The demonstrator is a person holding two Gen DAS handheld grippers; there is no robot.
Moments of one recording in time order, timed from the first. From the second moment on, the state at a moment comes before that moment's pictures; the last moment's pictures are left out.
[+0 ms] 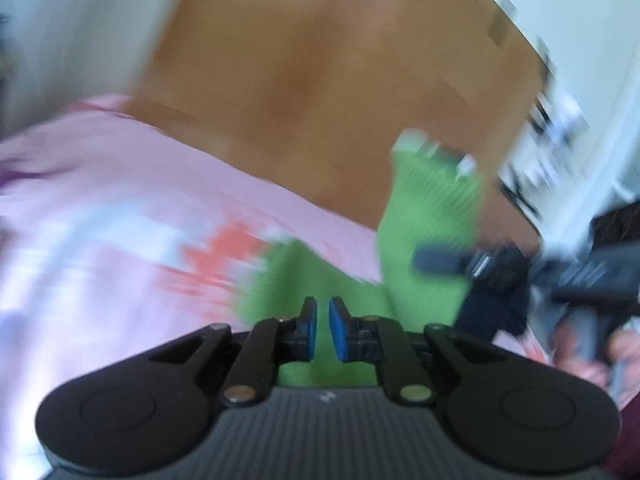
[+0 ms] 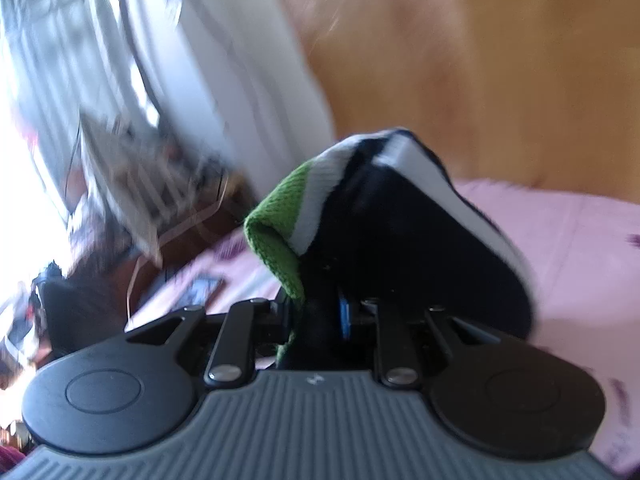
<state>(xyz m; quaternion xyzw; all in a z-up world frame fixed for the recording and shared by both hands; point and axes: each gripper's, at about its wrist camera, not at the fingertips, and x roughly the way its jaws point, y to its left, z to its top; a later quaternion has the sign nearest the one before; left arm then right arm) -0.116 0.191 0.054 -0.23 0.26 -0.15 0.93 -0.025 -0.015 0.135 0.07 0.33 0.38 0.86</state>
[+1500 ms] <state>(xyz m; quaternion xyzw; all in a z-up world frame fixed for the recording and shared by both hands) -0.084 0.182 0.070 -0.20 0.30 -0.12 0.93 0.012 -0.098 0.076 0.19 0.32 0.31 0.88</state>
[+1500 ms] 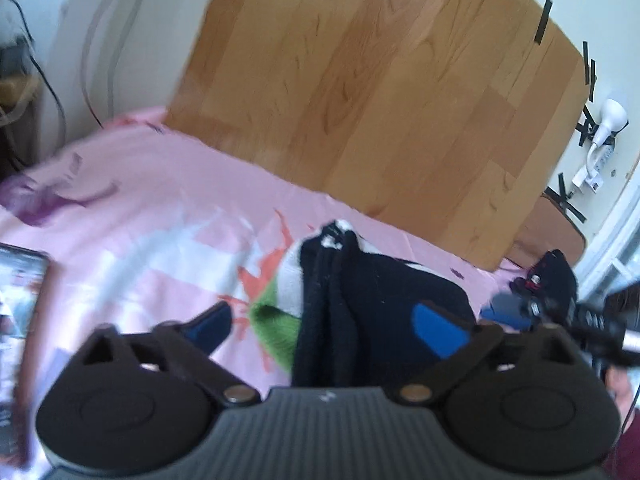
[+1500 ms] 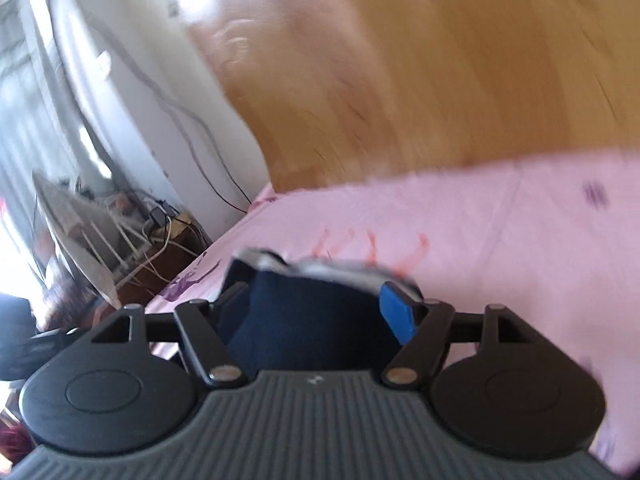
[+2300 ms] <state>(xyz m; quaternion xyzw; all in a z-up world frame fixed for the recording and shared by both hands) -0.065 0.070 0.016 -0.25 0.40 -0.25 0.85 -0.015 -0.143 0.065 0.20 0.32 0.30 0.88</state>
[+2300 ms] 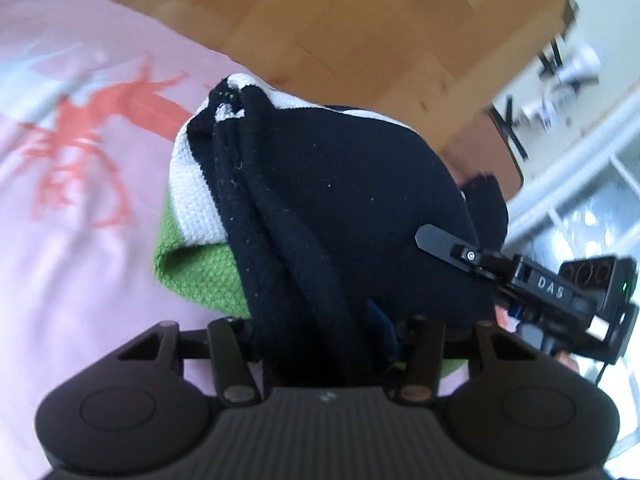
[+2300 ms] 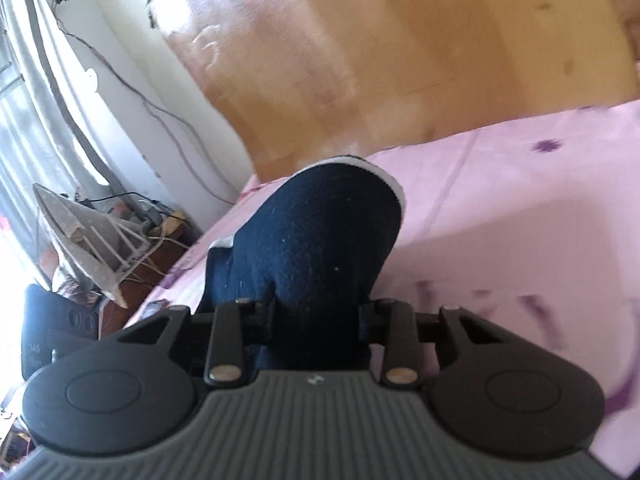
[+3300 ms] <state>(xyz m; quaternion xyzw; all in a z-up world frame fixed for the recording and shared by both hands) -0.018 0.055 0.014 -0.18 0.42 -0.26 0.85 -0.018 -0.189 0.014 0.27 0.32 0.30 0.86</state>
